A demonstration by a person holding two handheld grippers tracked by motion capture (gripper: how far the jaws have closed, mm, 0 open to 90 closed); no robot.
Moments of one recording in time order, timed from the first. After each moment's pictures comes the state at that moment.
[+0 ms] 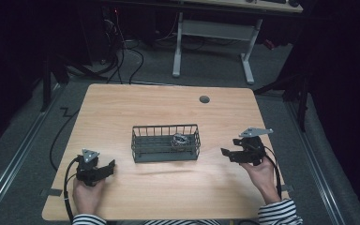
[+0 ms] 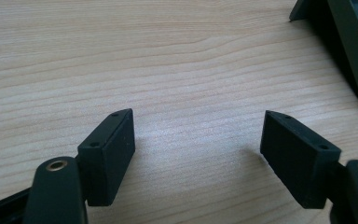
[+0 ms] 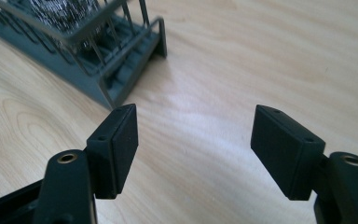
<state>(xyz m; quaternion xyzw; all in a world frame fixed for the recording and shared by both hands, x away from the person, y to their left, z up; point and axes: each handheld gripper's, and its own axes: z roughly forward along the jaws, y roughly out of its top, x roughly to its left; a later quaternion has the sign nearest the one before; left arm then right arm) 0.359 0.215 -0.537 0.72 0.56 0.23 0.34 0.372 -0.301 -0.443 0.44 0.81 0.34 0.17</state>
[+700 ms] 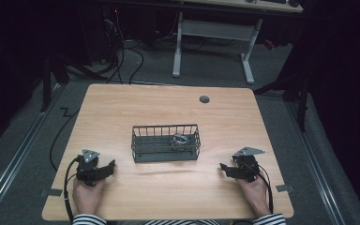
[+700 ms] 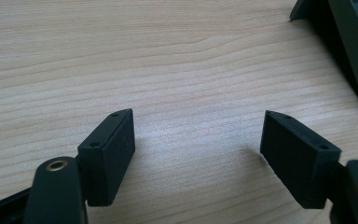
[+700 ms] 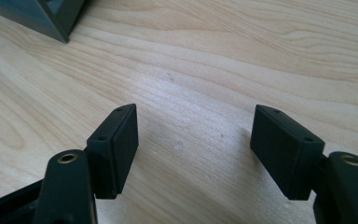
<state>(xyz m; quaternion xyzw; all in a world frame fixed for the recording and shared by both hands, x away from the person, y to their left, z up) 0.359 0.215 -0.537 0.72 0.56 0.23 0.34 0.352 -0.306 -0.523 0.49 0.79 0.32 0.18</state>
